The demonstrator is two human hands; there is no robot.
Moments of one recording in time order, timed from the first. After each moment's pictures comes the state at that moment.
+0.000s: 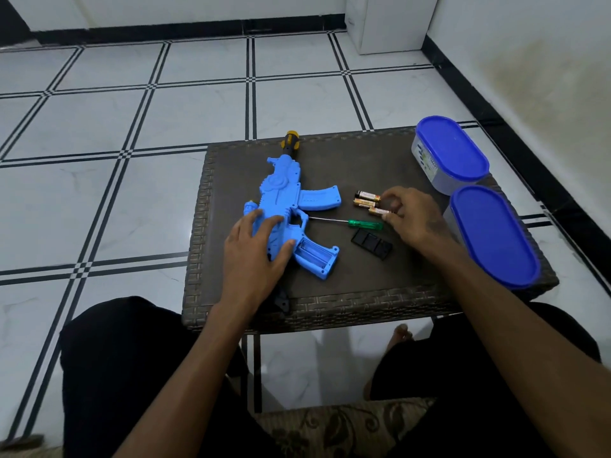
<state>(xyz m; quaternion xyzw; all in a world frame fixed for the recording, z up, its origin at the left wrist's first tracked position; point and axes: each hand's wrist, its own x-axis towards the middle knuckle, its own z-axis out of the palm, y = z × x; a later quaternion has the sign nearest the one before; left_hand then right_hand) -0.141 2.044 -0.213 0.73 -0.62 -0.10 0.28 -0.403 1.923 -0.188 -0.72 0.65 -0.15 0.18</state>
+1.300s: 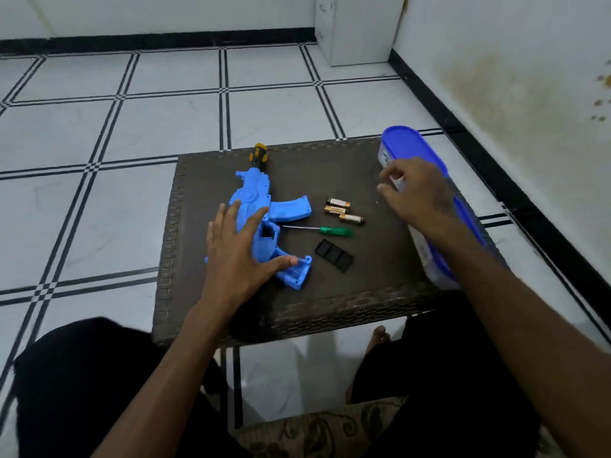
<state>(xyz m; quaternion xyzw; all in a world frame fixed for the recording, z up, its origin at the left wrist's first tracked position) -0.157 2.035 -0.186 0.70 -0.65 -0.14 0.27 -0.437 1.919 -0.134 -0.73 0.64 -0.24 0.08</state>
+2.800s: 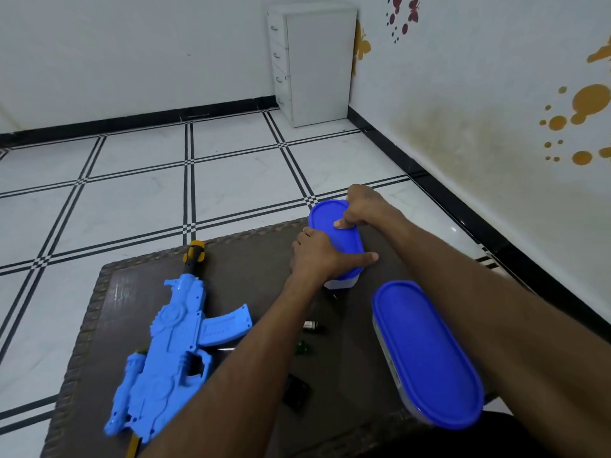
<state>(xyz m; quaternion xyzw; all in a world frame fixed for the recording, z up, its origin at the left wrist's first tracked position) -0.352 1.807 -0.159 0.70 -0.65 -0.28 0.12 -0.464 1.717 -0.125 -0.68 0.71 -0.01 0.19</state>
